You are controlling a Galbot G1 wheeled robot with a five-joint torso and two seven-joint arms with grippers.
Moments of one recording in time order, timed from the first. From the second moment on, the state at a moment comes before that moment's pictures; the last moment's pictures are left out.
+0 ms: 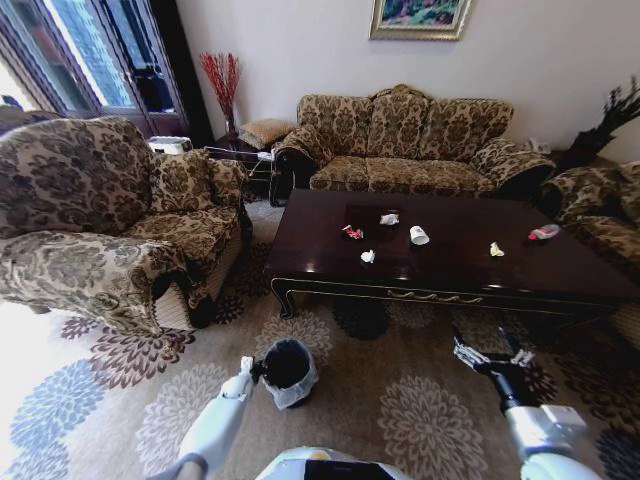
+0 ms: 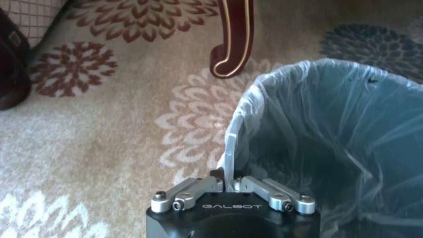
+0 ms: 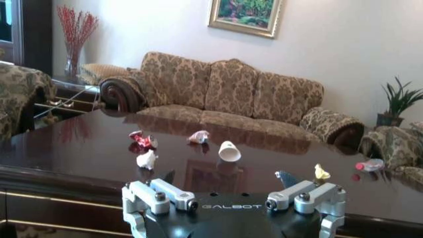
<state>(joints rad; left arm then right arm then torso) 0.96 -1.34 -0.33 -0.79 -0.25 0.13 0.08 -1.88 1.32 0.94 2.28 0.30 -0.05 -0.04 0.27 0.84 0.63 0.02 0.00</state>
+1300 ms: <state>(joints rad) 1.41 -1.18 -0.66 -2.29 -0.41 0.44 -0.19 -1.84 1.27 0.95 2.38 0.36 -0.13 -0.02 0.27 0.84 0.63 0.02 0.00</state>
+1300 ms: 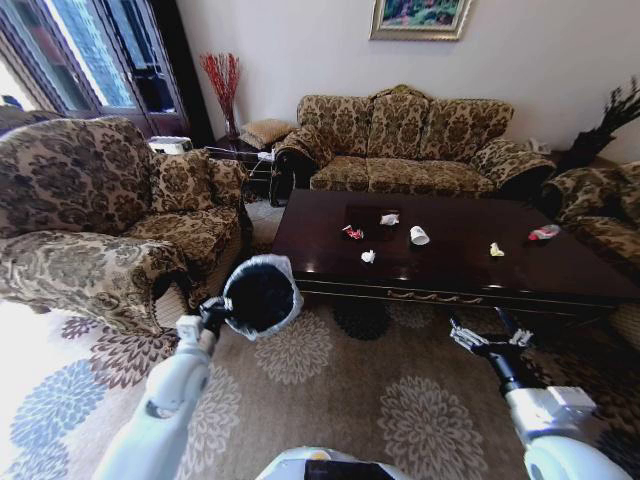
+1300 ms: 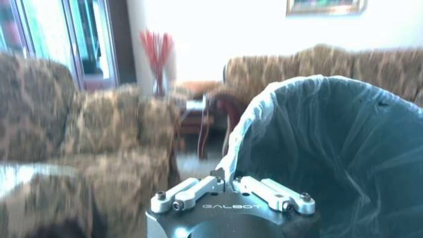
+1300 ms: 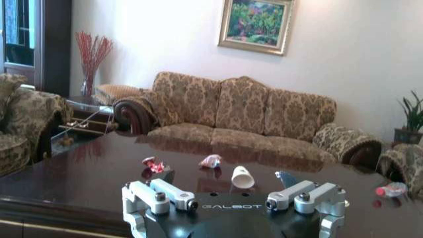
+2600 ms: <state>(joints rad) 1.41 -1.13 -0.67 -2.40 -0.48 0.43 -0.21 -1.81 1.30 0.91 2.39 0.34 -0.11 -0.03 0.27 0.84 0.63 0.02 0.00</state>
